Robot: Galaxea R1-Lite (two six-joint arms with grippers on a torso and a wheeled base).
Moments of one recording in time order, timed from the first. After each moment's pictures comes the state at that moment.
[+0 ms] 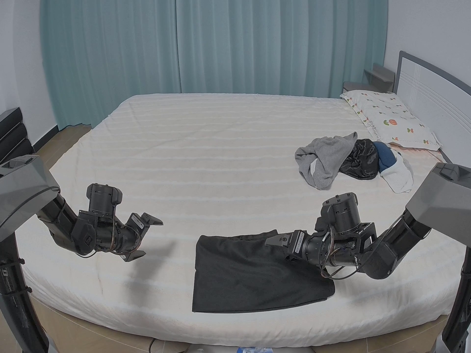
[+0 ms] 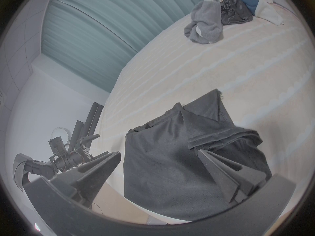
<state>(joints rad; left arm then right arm) -0.11 2.12 -0.80 -0.52 -0.25 -1.05 0.54 2.14 -0.80 -0.70 0.14 0.81</state>
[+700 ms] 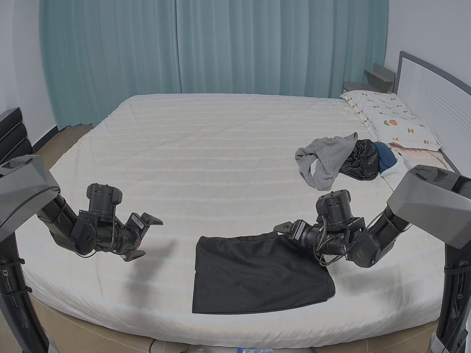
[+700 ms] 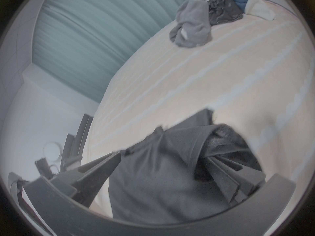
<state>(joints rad) -0.11 2.12 -0.81 -0.52 -0.24 -1.05 0.46 2.28 -0.94 -0.70 0.06 0.84</state>
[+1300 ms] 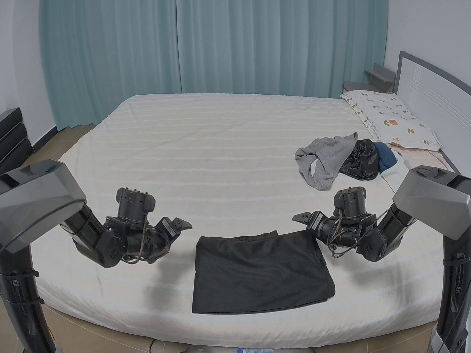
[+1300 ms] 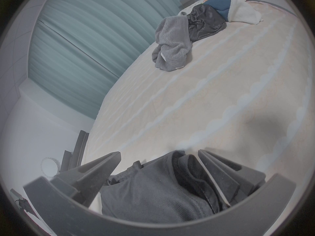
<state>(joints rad) -0.29 2.16 -0.82 -0.61 -0.12 -0.98 0.34 2.33 -0.95 -0.80 0.06 0.84</state>
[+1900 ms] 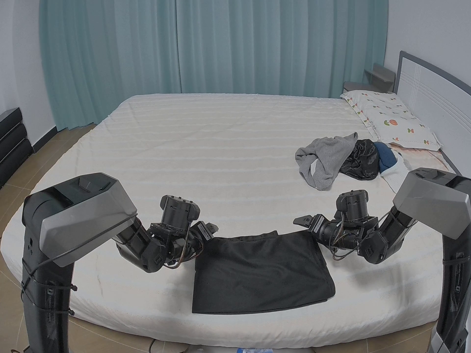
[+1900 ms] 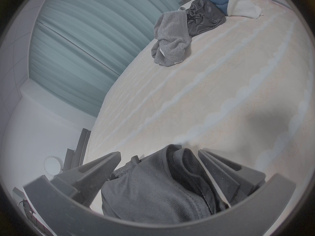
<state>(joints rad) -0.45 2.37 -1.05 -0.63 0.08 -0.91 0.33 2.34 -0.92 -0.83 0.11 0.84</state>
